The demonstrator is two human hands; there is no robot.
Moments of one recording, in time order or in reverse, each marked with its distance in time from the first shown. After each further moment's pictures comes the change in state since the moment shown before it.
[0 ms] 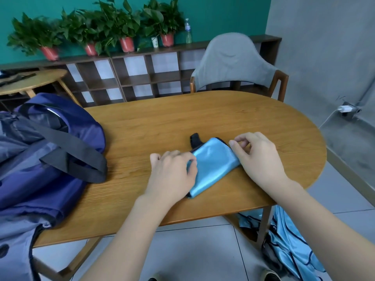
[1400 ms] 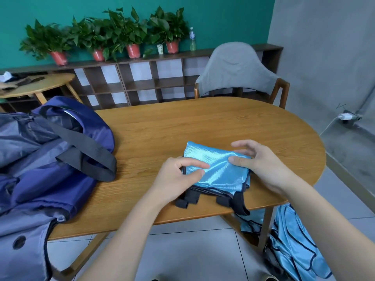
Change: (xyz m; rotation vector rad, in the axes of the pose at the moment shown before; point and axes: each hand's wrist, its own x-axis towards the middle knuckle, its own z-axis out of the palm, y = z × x) left_hand -0.010 -0.011 -0.010 -0.865 -0.158 -0.084; right_hand -0.006 -0.019 -0.026 0.655 -0.480 0.359
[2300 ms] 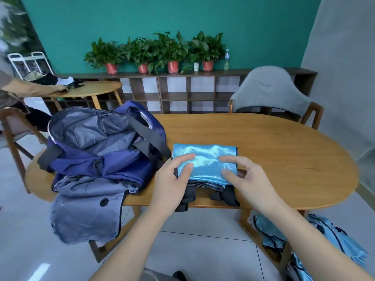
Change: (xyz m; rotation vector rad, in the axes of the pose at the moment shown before) left_hand -0.103 0.004 -0.084 0.003 0.487 0.057; right_hand -0.063 -0.031 0.127 -0.225 0.007 -0.410
